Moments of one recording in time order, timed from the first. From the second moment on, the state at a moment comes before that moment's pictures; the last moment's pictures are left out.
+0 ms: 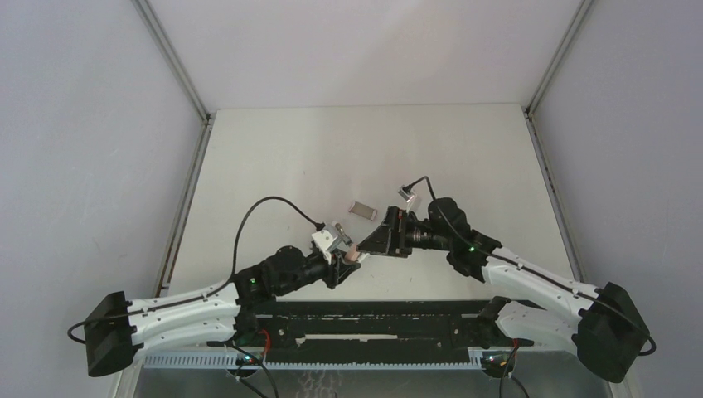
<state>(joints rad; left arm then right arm) -1.11 0.80 0.32 0.22 -0.07 -0.27 0.75 1.01 0.54 0.14 -0.56 1.03</state>
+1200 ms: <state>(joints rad) -1.10 0.81 0.32 0.21 -0.05 -0.28 0.84 1.25 0.70 -0.03 -0.44 0.92</state>
